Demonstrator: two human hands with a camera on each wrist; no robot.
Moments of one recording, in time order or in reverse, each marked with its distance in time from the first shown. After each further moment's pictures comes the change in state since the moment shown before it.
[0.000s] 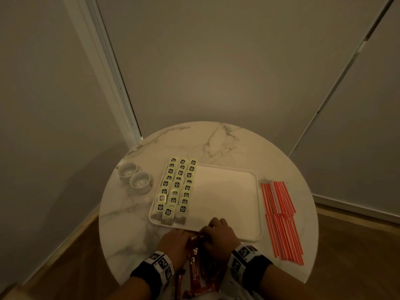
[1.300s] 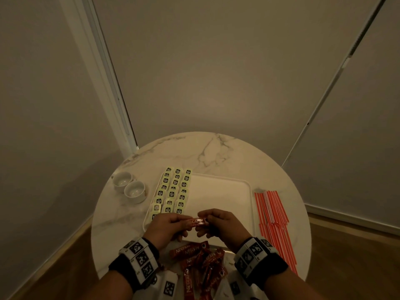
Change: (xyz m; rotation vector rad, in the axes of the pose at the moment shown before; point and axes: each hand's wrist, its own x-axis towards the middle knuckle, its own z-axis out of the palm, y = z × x) left_hand 0.016 0.018 -0.074 -1.239 0.043 -0.297; right_hand -0.013 -0.005 -0.072 1.394 0.045 0.032
